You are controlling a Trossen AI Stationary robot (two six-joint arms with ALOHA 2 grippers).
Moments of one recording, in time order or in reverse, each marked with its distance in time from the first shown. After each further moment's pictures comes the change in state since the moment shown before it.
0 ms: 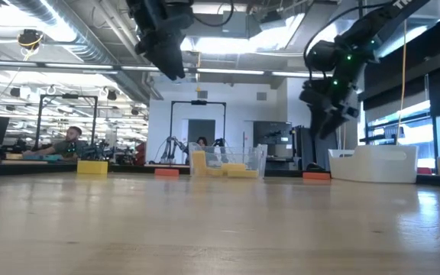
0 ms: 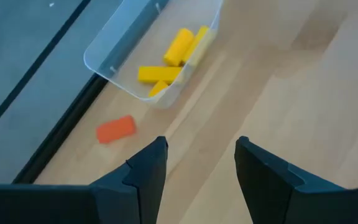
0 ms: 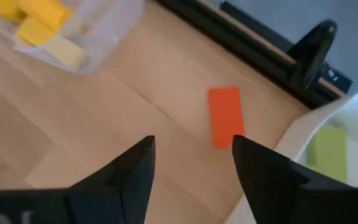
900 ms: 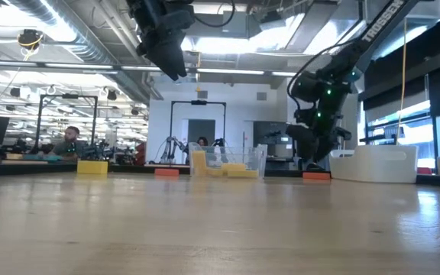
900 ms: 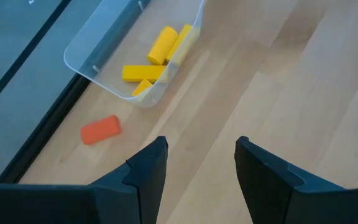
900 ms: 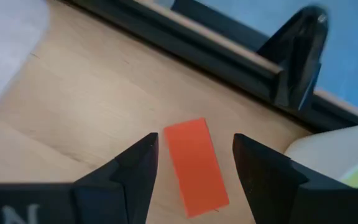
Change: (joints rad) left arm 0.004 0.000 0.000 0.006 0.057 0.000; right arm -0.026 0.277 0.015 0.237 0.167 0.100
